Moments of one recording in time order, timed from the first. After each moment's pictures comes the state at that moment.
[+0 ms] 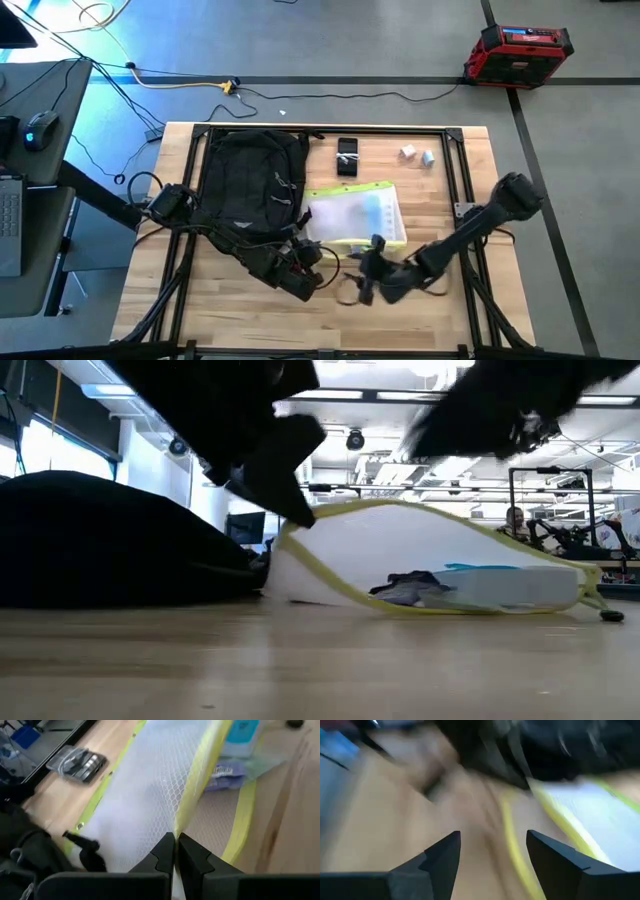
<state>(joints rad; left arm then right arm) -0.49 1.96 1.23 -0.34 -0.92 -0.58 0.59 1.71 0.92 -0.03 0.70 0.57</state>
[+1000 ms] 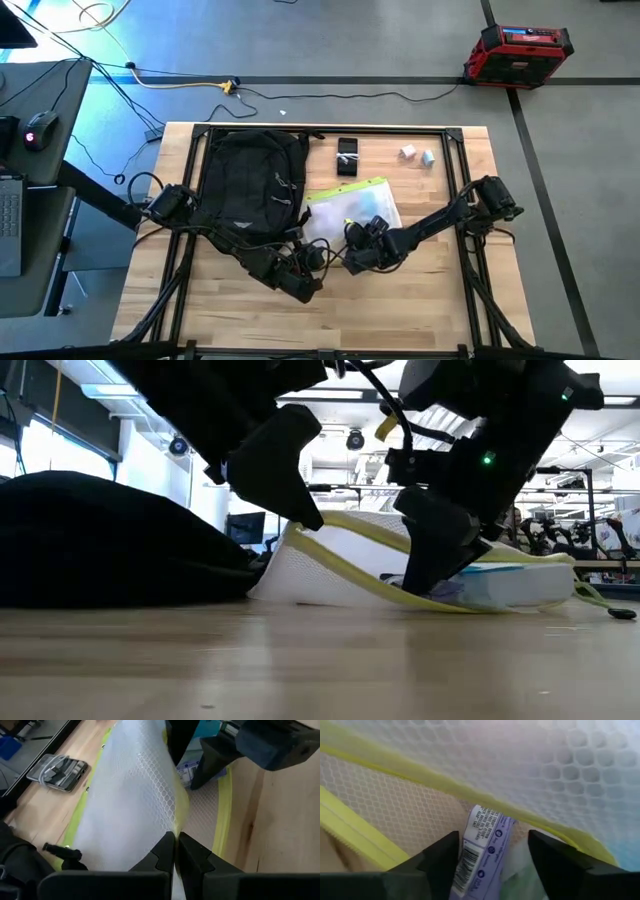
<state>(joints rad) -0.50 1.96 1.23 -0.32 -0.86 -0.48 0.36 1.89 1.06 -0.48 0.51 0.89</state>
